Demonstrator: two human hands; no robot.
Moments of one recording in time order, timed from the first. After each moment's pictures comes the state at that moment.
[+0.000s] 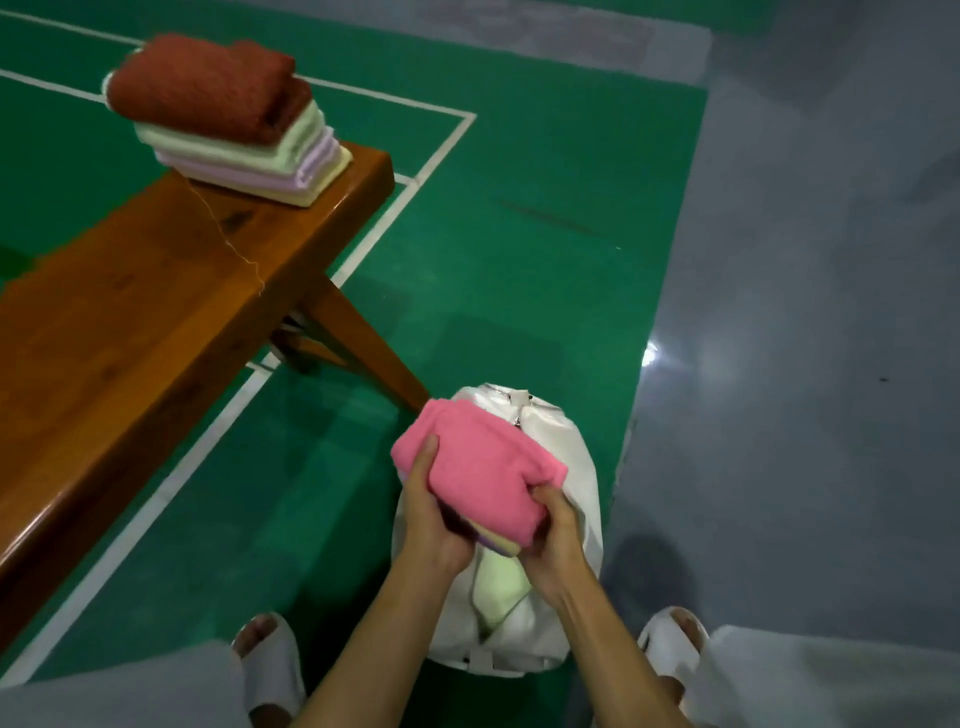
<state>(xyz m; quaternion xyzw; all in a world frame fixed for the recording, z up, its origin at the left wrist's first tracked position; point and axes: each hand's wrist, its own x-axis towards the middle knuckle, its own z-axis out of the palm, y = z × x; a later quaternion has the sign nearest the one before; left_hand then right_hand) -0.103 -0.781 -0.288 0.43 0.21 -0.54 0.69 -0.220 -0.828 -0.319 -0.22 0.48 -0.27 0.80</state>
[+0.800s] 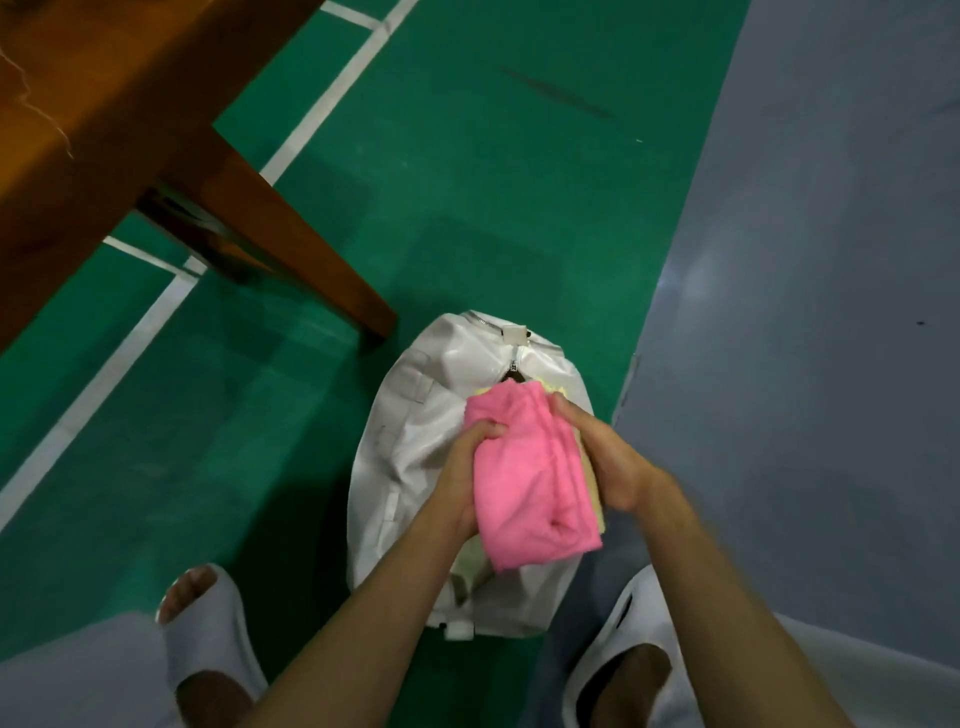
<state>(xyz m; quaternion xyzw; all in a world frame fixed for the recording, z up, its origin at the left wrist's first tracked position) -0.126 -0.835 -0.396 0.42 0.13 -0.69 0.57 -0.252 -0.953 -0.407 -0.37 0.44 0.05 0.82</state>
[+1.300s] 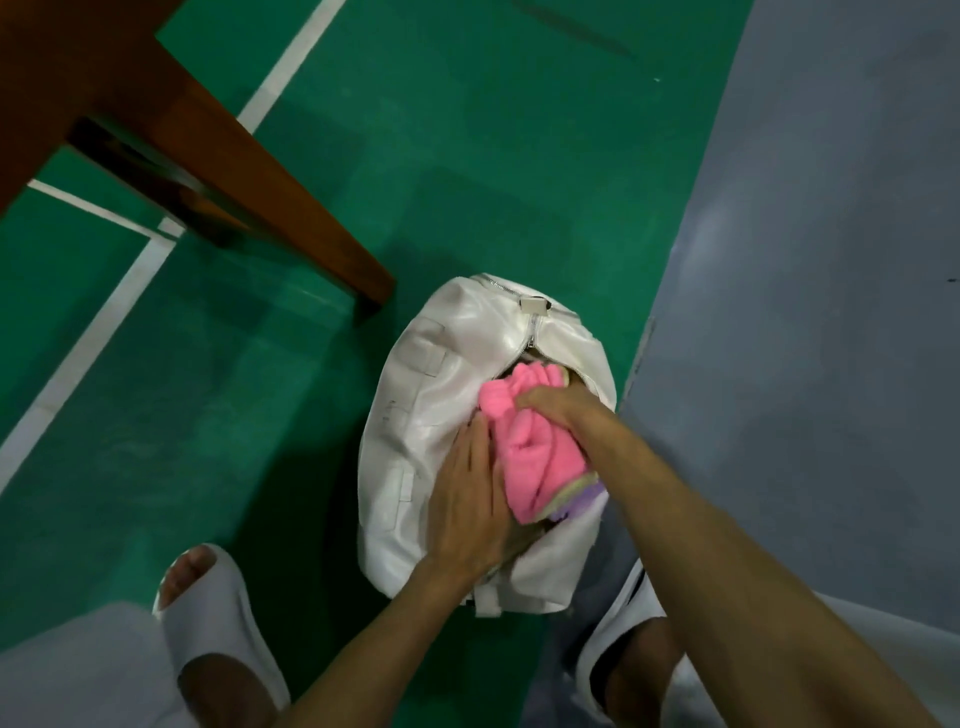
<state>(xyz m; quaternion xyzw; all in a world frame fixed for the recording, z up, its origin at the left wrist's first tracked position) -0.147 -0.767 -0.476 0.78 -0.46 -0.30 0.29 -0.209 -0.953 -0.453 -0.47 0.64 0.09 0.60</state>
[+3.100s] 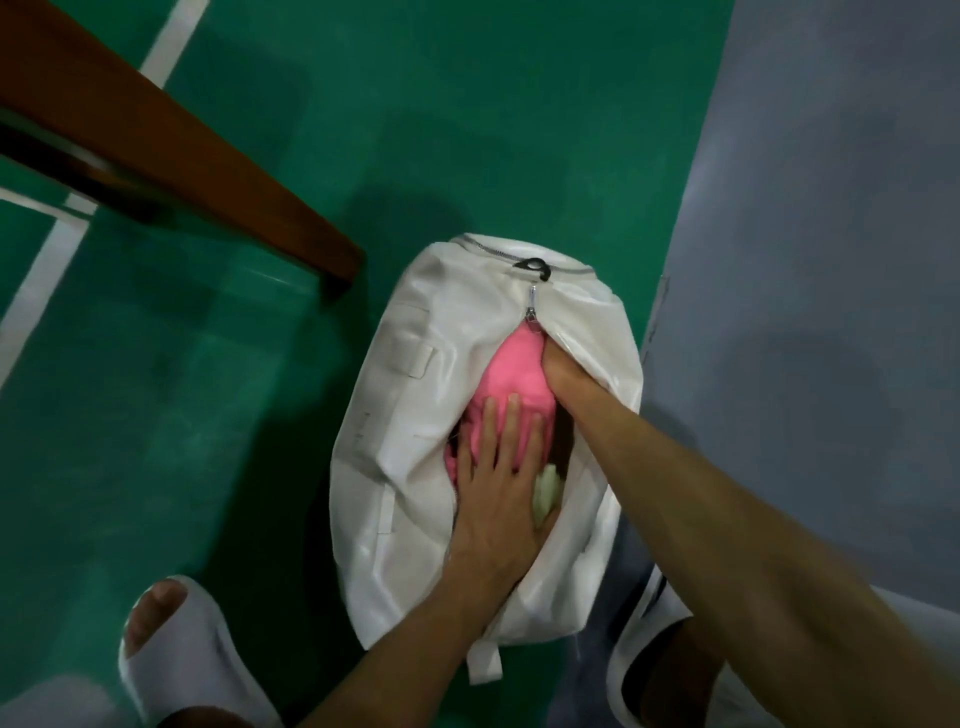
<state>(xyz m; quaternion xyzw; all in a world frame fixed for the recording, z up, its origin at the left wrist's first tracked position) -0.168 -0.793 -0.549 0.79 -0.59 -0.14 0.09 -0.177 -0.998 -0.573 -0.51 0.66 -0.08 0.55</state>
